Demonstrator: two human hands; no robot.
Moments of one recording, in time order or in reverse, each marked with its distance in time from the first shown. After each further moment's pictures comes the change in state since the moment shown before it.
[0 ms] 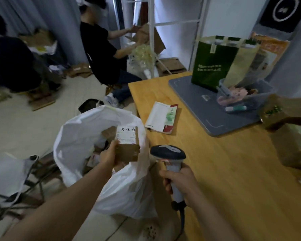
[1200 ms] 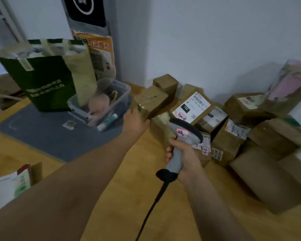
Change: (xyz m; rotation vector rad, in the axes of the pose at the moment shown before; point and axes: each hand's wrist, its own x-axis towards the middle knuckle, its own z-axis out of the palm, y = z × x) left_hand -0.123 0.007 0.548 1.109 -0.880 1.099; right_hand 0.033 -0.056 -0.301 1.054 0.839 -0.090
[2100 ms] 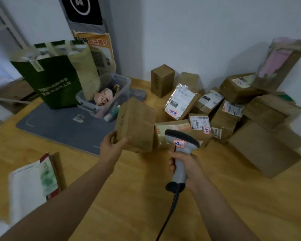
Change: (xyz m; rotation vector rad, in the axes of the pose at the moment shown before) left_hand -0.147 -0.062 -0.039 -0.668 0.014 -0.437; right_hand -0.047 0.052 -0.054 -0.169 -0.009 0.026
